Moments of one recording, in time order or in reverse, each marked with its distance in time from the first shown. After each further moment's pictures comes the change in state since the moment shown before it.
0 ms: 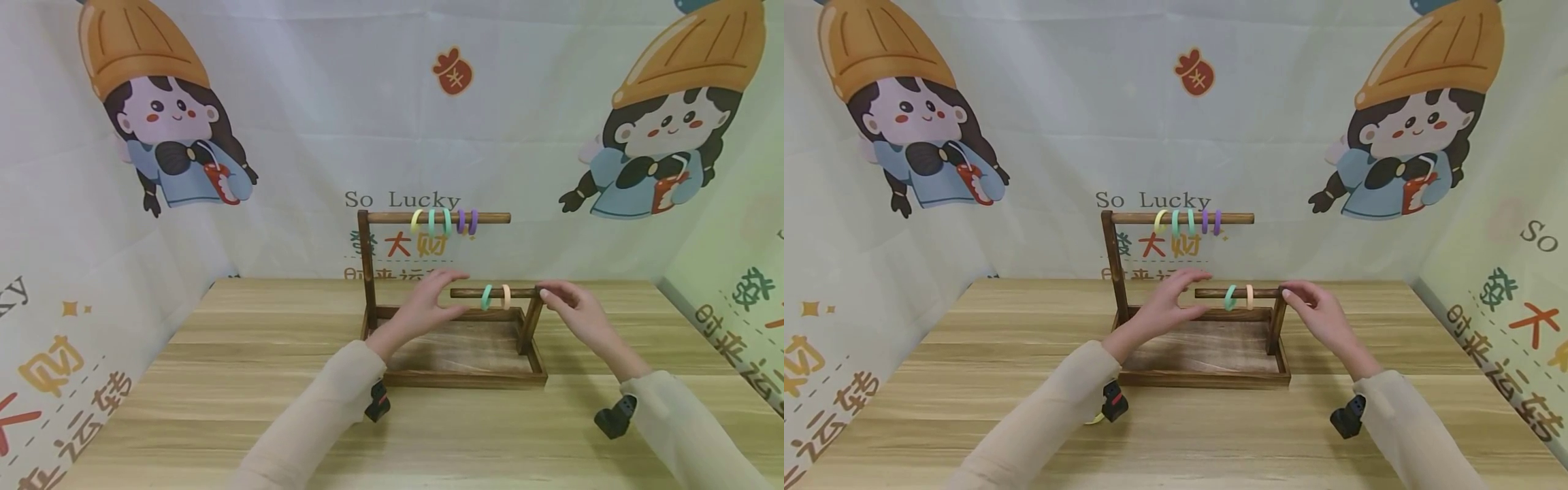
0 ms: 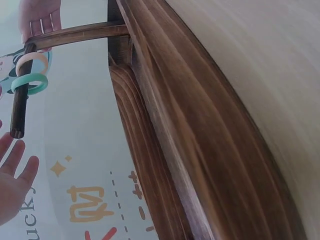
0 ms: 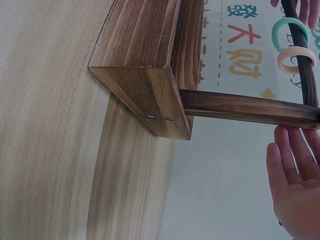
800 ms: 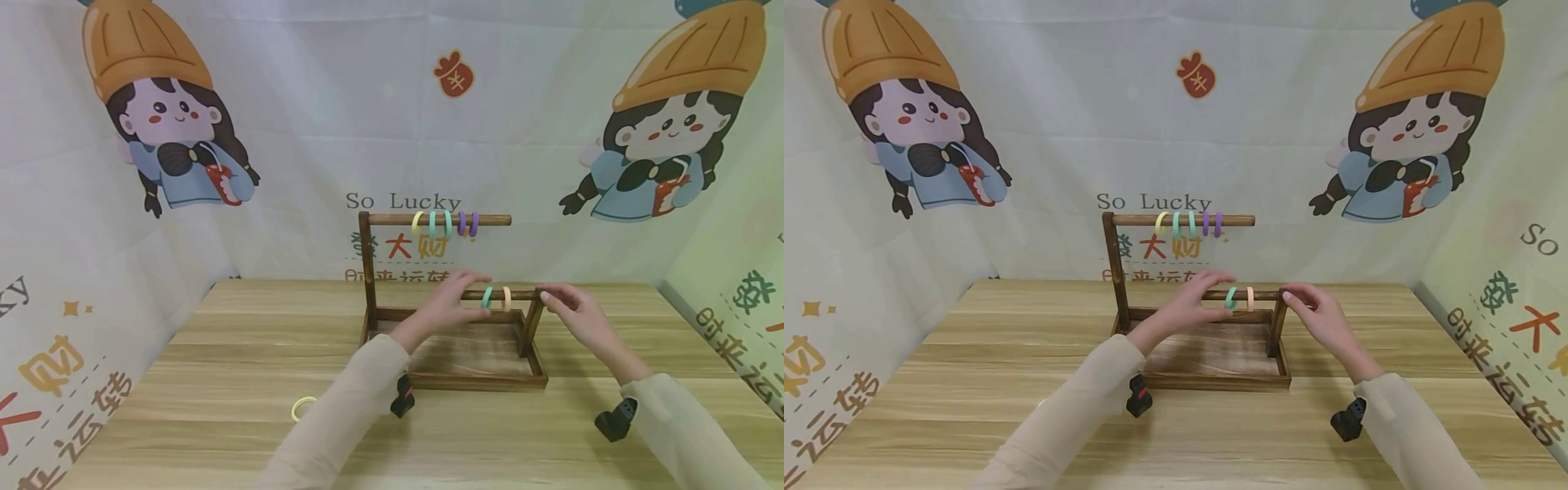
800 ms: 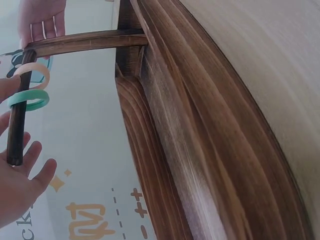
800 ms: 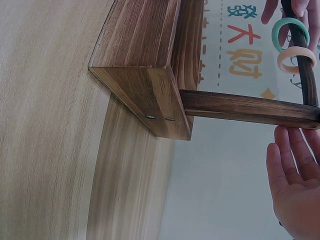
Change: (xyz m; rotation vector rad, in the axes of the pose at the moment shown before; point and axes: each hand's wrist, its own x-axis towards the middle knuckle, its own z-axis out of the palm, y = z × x) left_hand 0.022 0.014 0.016 -0.013 -0.150 -0.104; right_hand 0.000 0.000 0.001 -0.014 0.011 -0.008
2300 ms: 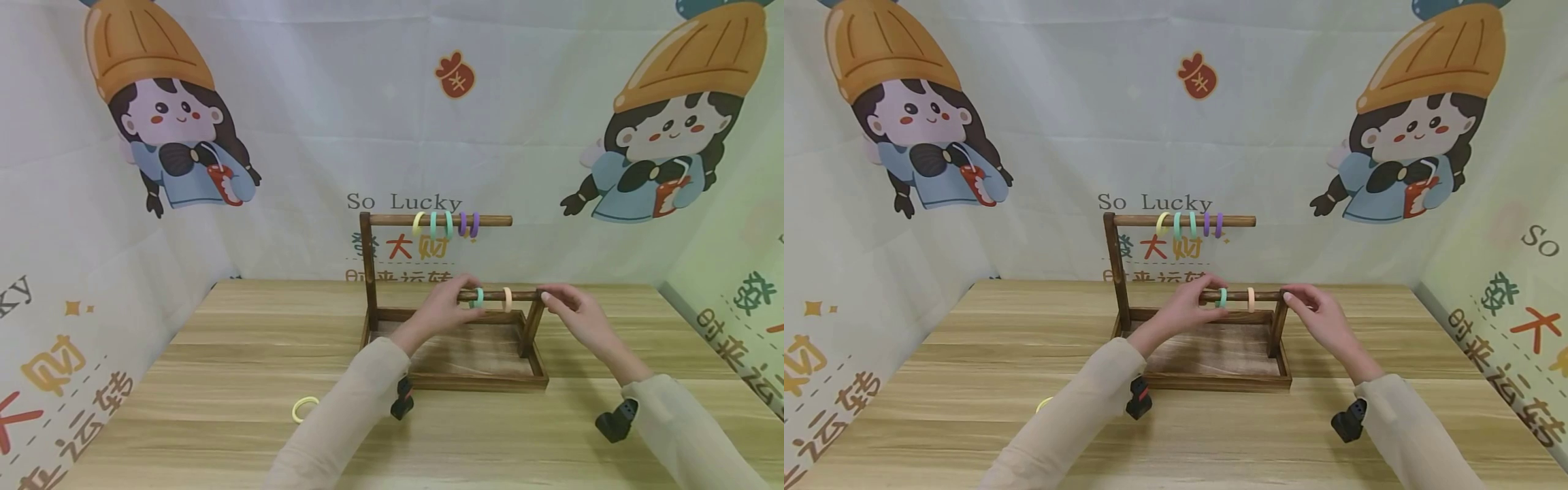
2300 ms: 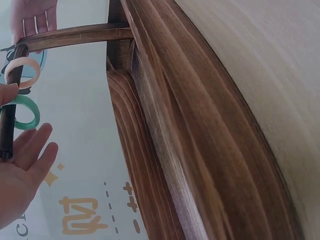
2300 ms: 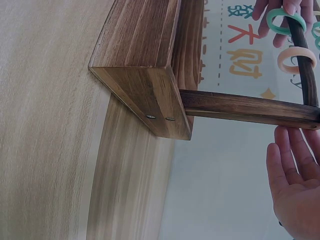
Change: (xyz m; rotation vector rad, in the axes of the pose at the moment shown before) left_hand -0.001 -0.006 0.004 -0.018 0.054 -0.097; right_hand -0.001 -0.002 0.000 -0.006 0.007 -0.002
